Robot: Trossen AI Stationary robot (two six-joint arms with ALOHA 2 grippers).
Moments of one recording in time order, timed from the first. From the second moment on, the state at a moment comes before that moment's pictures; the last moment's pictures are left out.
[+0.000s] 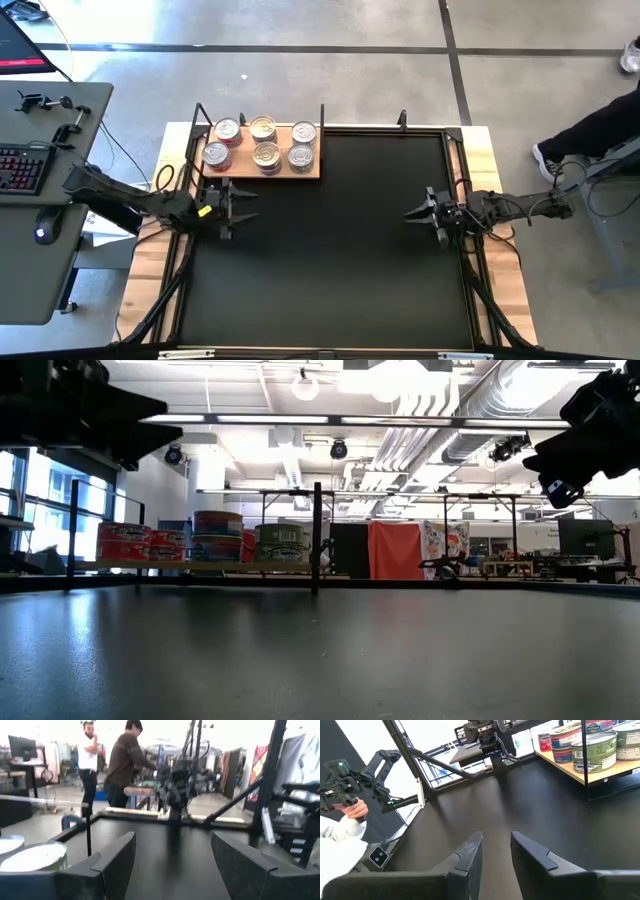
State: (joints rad) left arm -0.25 0.46 0.01 0.55 -0.38 -0.01; right arm 0.18 0.02 0.08 -0.21 0.10 0.36
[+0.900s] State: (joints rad) left arm -0.24 0.01 0.01 0.01 -0.06 0.26; right arm 0.18 0.03 0.08 -0.21 0.10 0.36
